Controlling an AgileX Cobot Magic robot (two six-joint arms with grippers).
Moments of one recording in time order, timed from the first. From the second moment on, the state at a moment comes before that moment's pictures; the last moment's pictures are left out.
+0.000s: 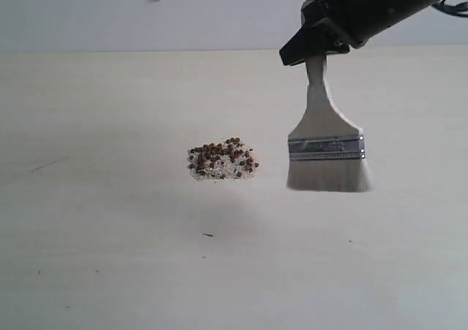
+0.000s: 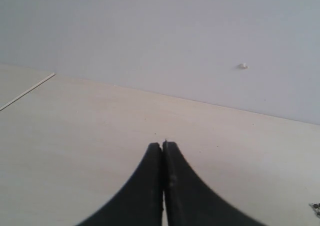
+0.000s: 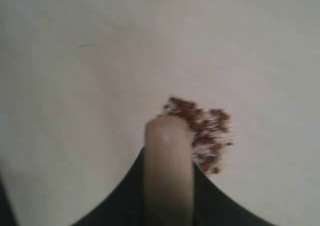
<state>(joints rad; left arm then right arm) 0.00 0.04 0.00 0.41 0.16 -0.61 0.12 1.91 -1.43 0.98 1.11 -0.93</state>
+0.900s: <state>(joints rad) 0.00 0.04 0.00 0.41 0.16 -0.61 0.14 2.20 -1.43 1.07 1.00 -0.97</state>
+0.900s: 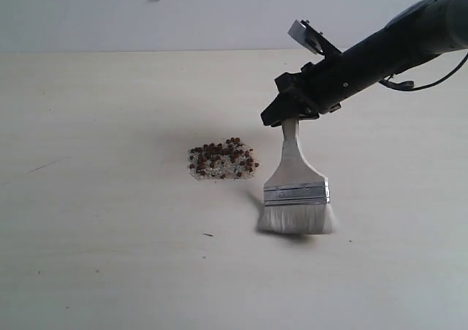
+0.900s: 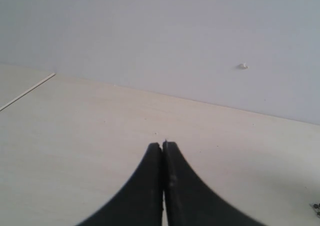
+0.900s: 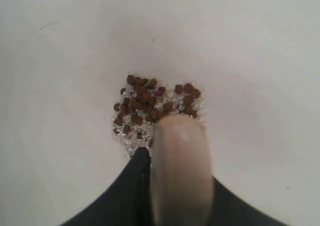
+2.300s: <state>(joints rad) 0.00 0.04 0.00 0.41 0.16 -0.61 0.15 1.72 -1.24 0.91 0.53 -0.79</state>
